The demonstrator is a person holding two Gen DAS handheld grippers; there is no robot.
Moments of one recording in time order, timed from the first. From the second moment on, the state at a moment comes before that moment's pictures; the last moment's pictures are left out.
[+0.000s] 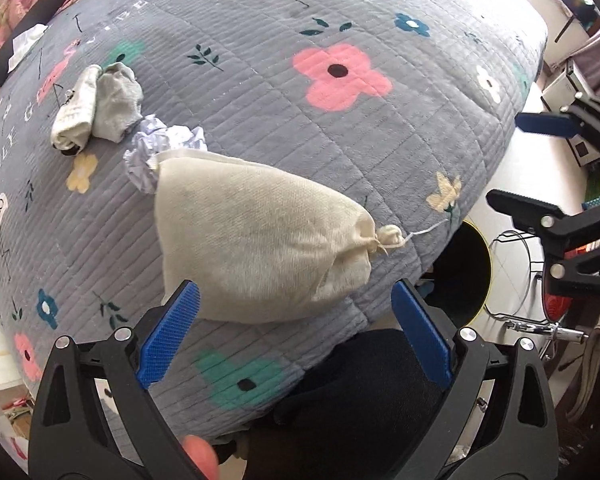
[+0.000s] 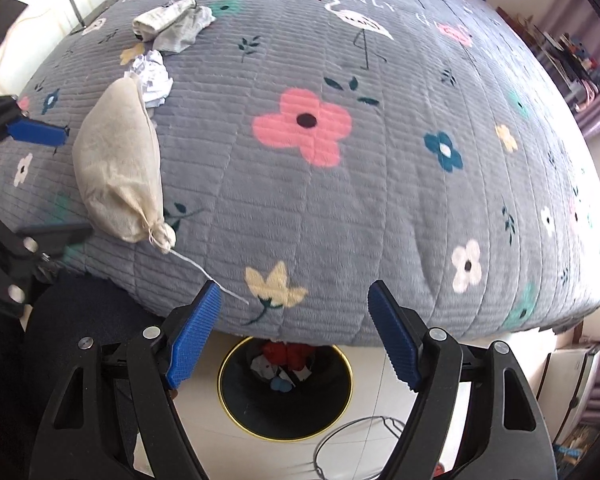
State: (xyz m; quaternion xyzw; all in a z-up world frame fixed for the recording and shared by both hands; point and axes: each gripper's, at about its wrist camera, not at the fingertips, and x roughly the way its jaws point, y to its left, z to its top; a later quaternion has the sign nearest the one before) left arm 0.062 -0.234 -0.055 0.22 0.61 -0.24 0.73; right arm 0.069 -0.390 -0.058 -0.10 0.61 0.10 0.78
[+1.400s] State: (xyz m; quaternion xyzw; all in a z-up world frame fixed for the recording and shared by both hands) left arm 0.094 -0.109 -0.081 0.07 0.65 -0.11 0.75; right arm 0.201 -0.186 -0.102 -0.25 0.56 0.33 0.71
